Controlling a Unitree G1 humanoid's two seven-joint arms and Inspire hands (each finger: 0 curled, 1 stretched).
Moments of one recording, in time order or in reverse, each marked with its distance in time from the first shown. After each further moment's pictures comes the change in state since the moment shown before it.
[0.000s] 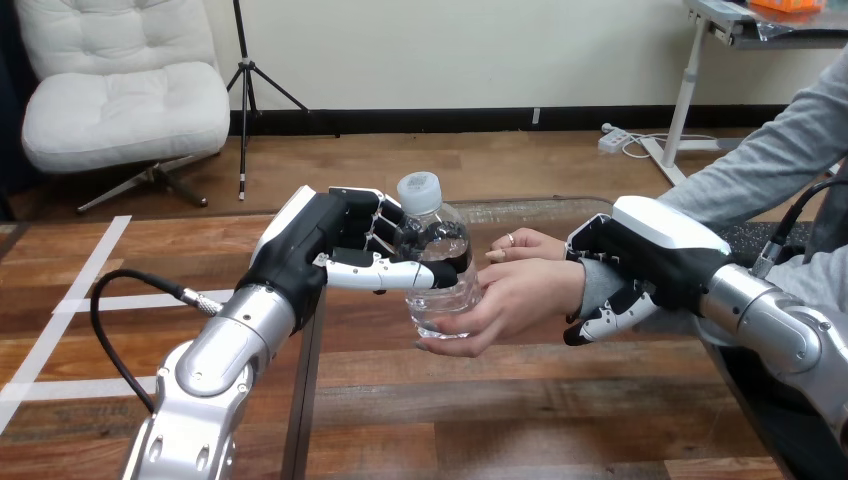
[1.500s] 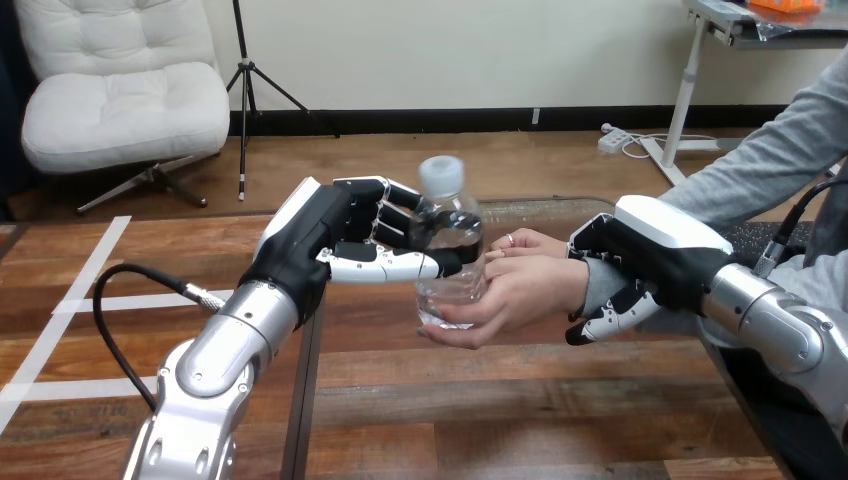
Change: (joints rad) left arm -0.002 -0.001 -0.001 0.011 -0.011 -0.060 -0.004; right arm 0.000 -0.003 -0.001 0.000 0.000 0.001 -0.001
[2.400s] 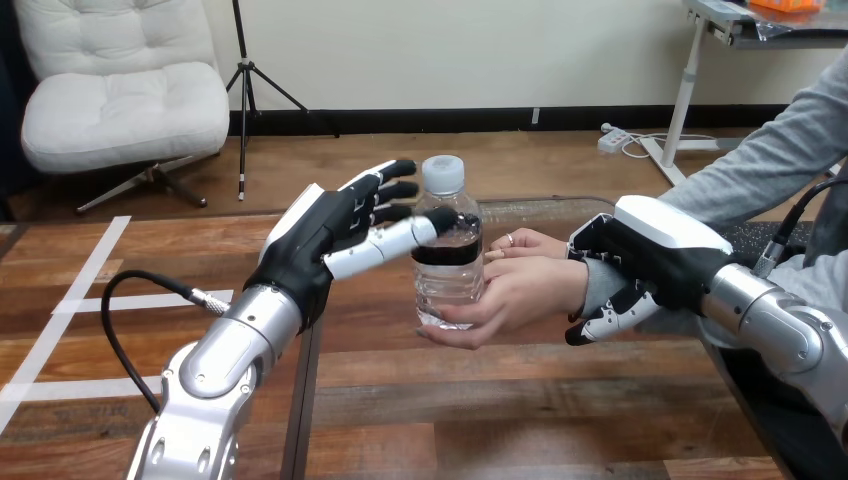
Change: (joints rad) left arm -0.005 -0.005 0.000 0.042 -0.029 -0.020 -0.005; right arm 0.000 0.000 0.000 0.000 0.000 0.000 0.000
